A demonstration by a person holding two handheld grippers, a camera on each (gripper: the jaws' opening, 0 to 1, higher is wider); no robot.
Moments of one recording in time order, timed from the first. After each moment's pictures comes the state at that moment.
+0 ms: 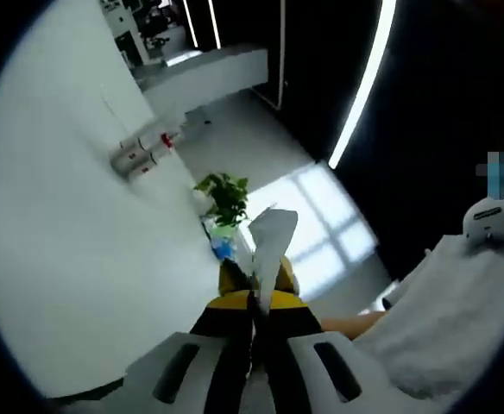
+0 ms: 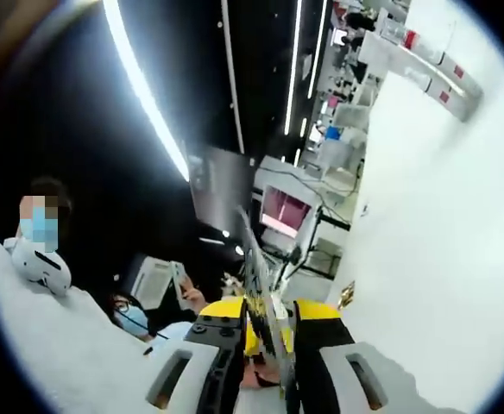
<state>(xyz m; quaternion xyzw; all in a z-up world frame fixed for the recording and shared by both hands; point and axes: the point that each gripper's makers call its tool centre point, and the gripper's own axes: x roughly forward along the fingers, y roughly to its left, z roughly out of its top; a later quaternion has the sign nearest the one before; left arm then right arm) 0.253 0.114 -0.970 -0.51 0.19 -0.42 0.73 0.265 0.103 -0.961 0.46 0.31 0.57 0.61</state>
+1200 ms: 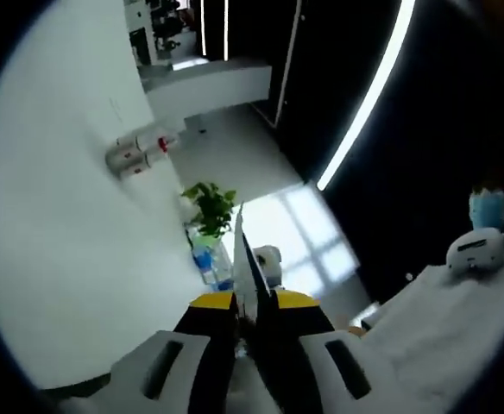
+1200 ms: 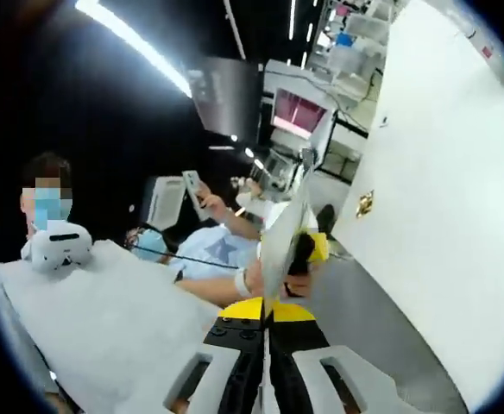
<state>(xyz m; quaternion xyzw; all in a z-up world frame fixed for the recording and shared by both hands) 0.246 0.100 -0.957 -0.53 0.19 -0.45 0.69 0.199 0.071 -0.953 0.30 0.49 0.69 0.44</state>
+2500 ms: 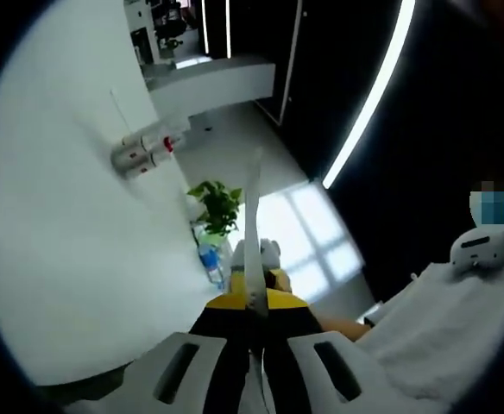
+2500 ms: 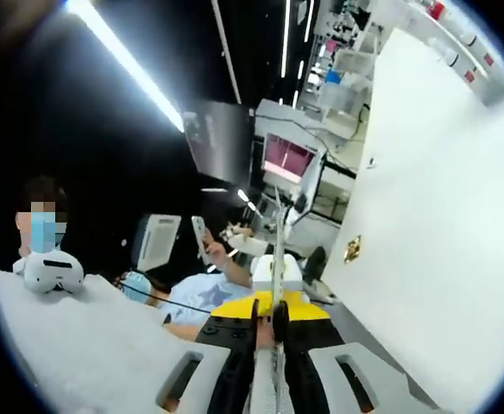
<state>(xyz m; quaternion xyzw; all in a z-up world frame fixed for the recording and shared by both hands) 0.250 0.109 -0.963 -0.54 0.20 -0.43 0.69 0.245 0.098 -0.952 0.36 0.42 0.64 0.53</state>
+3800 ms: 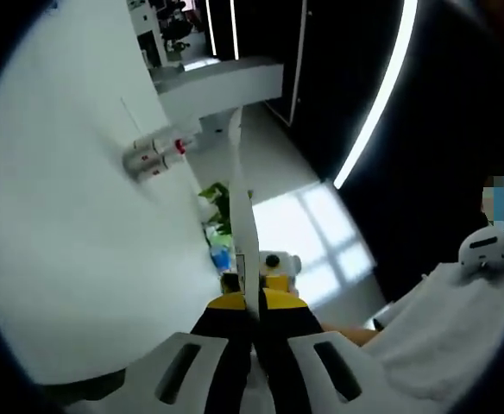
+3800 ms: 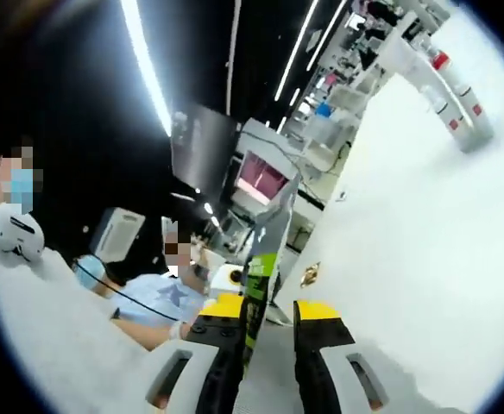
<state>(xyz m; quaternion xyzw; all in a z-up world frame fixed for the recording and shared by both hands) 0.253 0.113 -0.973 -0.54 0.21 -0.40 0.71 0.270 0.083 -0.981 0.28 0.35 0.58 0.68</state>
